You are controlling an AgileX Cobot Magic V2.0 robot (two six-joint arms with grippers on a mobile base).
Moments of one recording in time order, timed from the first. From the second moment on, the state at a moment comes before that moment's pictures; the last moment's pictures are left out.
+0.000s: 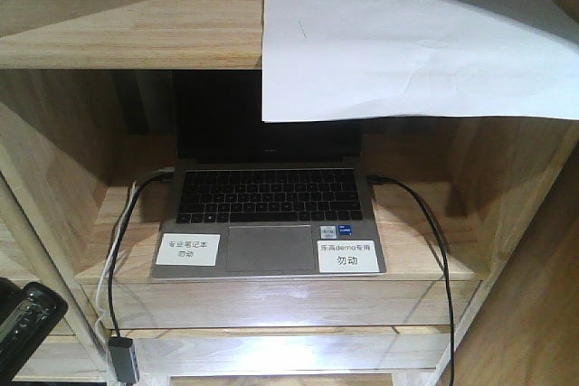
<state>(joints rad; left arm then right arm) -0.39 0.07 -0.36 -0.29 0.63 0.25 0.06 -0.01 0.03 -0.07 0.06 0.04</state>
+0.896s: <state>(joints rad) -0.39 0.07 -0.36 -0.29 0.63 0.25 0.06 -0.01 0.03 -0.07 0.00 0.53</state>
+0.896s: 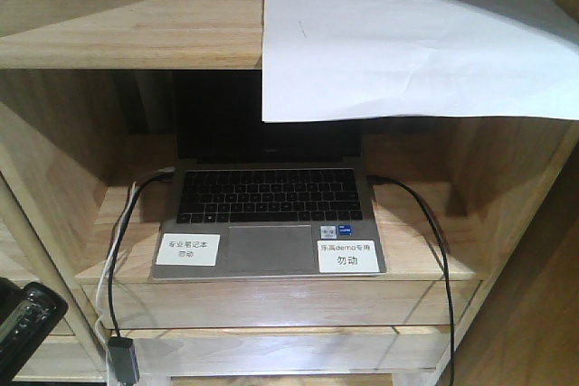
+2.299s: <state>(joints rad) -0.39 0.07 -0.36 -0.29 0.63 0.25 0.12 1.12 -0.22 -0.42 -1.14 1.38</state>
